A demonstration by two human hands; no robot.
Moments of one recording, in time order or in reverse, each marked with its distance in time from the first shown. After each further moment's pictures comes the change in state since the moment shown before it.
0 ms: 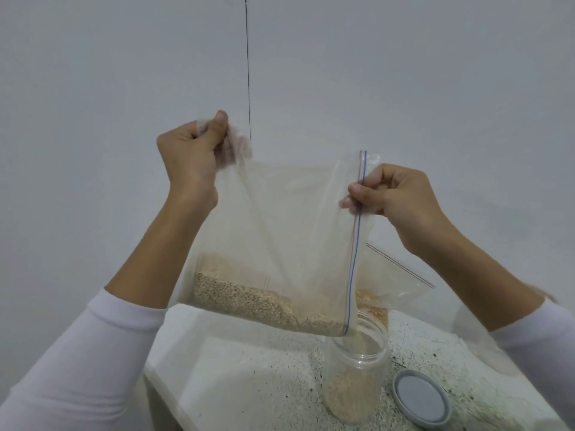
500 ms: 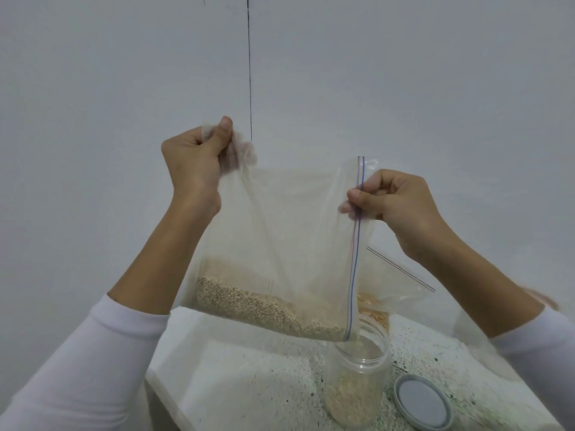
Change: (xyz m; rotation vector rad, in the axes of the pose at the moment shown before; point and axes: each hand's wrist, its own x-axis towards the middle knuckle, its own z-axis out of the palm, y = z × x) left_hand -0.004 0.002 0.003 -0.017 -0.004 0.011; right_hand 0.001 -0.001 0.003 -0.006 0.006 -0.002
